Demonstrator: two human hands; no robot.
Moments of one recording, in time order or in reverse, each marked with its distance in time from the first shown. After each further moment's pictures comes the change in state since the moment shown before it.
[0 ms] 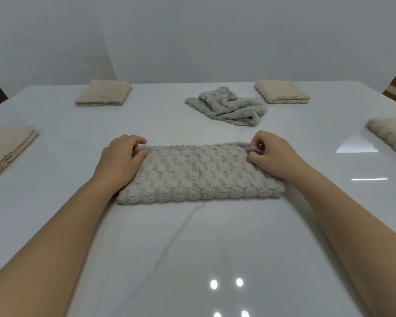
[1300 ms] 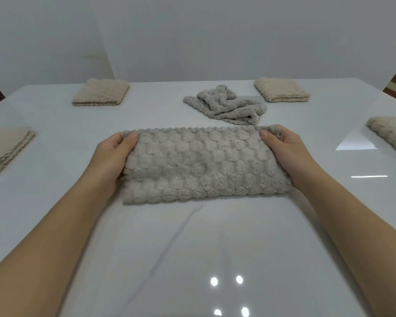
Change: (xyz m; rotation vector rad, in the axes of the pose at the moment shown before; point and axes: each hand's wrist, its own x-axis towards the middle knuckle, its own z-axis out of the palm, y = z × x) left_hand -0.018 0.036 -0.018 -1.065 0.003 -0.426; right_hand -0.015 -0.007 -0.011 0.916 0.089 0.269
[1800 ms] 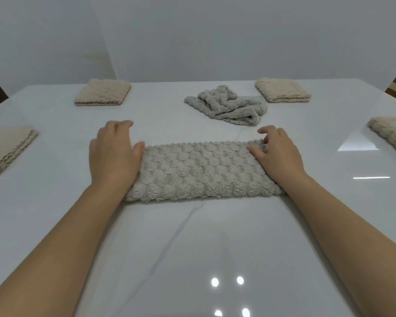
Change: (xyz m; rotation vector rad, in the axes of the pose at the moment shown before) left_hand 0.012 -0.009 0.003 1.226 0.324 0.484; right_hand 0.024 0.031 0.002 -1.003 0.171 -0.239
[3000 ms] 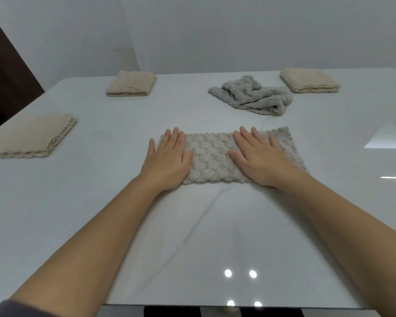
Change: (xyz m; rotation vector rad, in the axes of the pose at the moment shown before) left_hand -0.031 0.004 0.008 0.079 -0.598 0.142; right_hand -0.035 -0.070 0.021 -0.302 -0.450 -0.269
